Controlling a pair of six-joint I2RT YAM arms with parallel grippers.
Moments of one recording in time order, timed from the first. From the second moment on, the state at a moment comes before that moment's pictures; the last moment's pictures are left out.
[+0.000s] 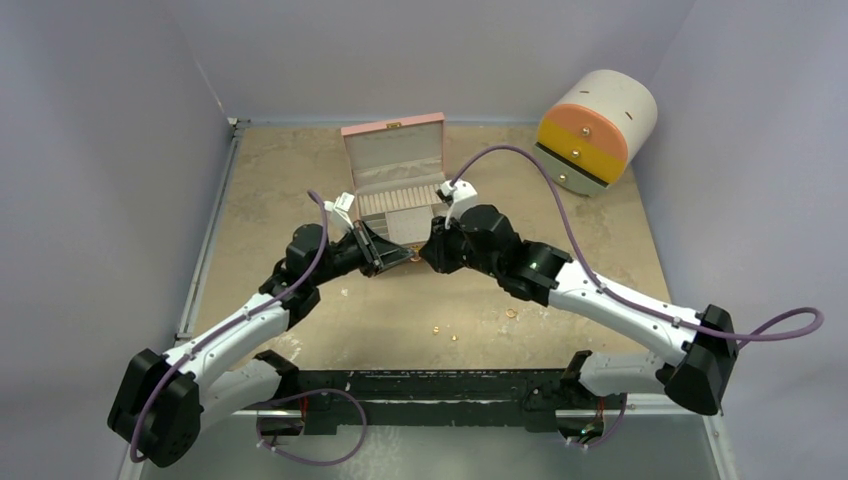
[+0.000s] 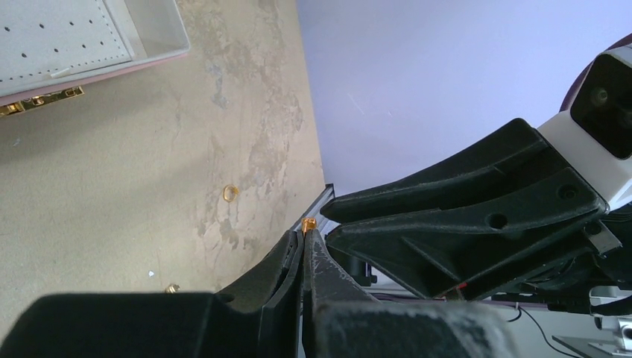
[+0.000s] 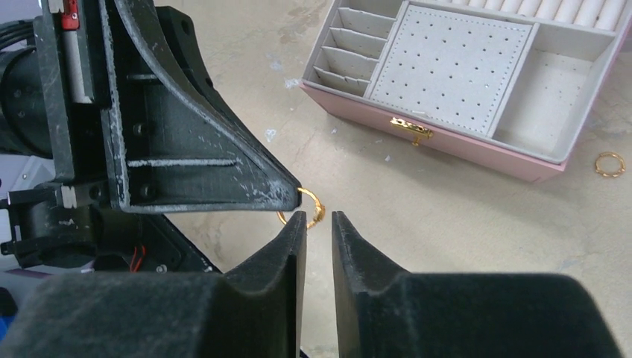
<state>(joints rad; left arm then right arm) -0.52 1.02 0.50 0.34 0.46 -1.18 0.94 1.25 1.05 -0.30 0.11 0.47</state>
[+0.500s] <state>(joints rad) -0.52 0.98 0.46 0.44 0.47 -1.20 0.87 1.09 1.00 -0.32 -0.04 0.50</state>
